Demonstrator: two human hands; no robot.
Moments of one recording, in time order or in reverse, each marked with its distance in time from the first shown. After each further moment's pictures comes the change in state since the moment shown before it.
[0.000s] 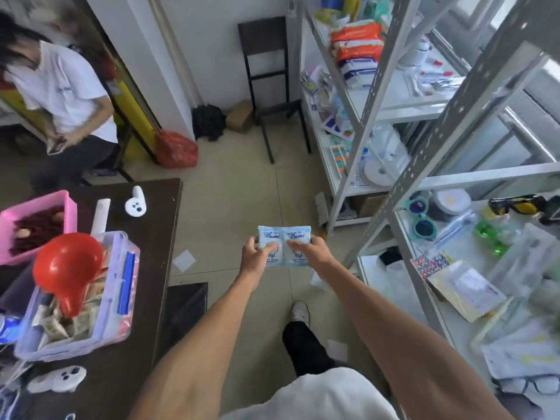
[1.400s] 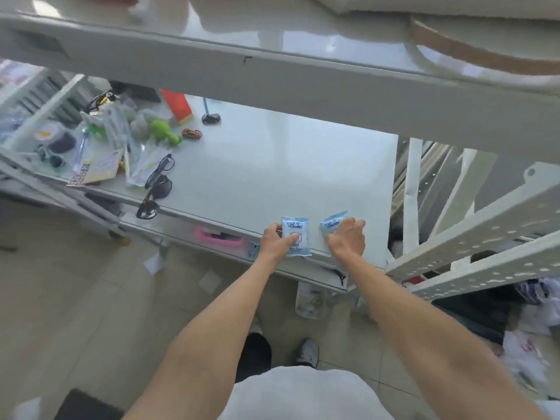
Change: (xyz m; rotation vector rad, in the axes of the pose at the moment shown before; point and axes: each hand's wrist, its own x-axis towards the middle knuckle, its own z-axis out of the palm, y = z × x) left_hand -0.616 -0.314 0.277 0.832 -1.054 0.287; right_hand -0.714 0.425 -0.217 -0.143 1.373 0.684
